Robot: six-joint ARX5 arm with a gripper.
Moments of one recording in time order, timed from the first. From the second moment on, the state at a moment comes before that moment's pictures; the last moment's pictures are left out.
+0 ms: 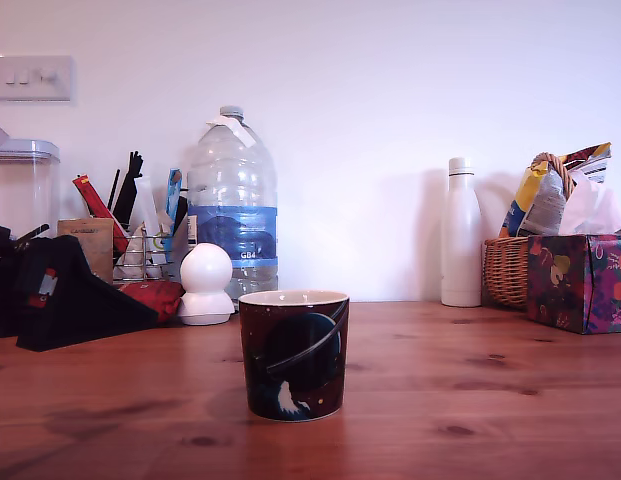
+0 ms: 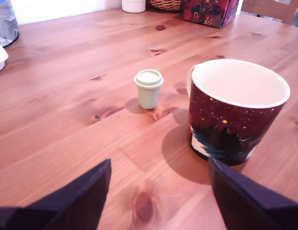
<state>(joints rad) -0.37 1.52 0.13 1.06 0.39 0.03</state>
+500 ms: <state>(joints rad) -0.37 1.52 0.13 1.06 0.39 0.03</state>
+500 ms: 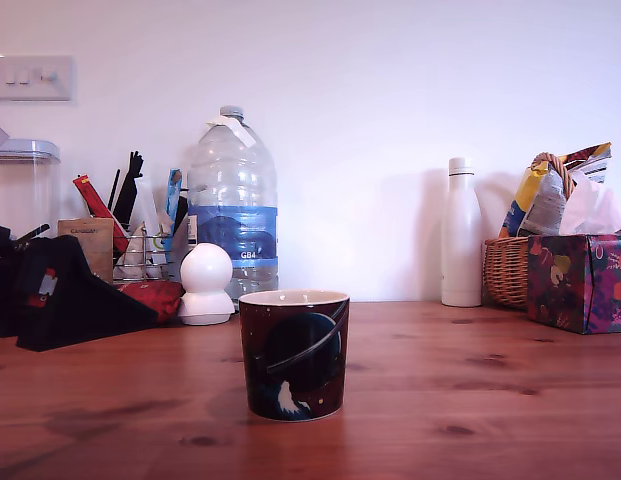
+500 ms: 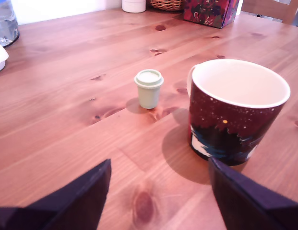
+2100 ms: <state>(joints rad) -0.37 1.52 0.49 0.63 0.42 0.21</state>
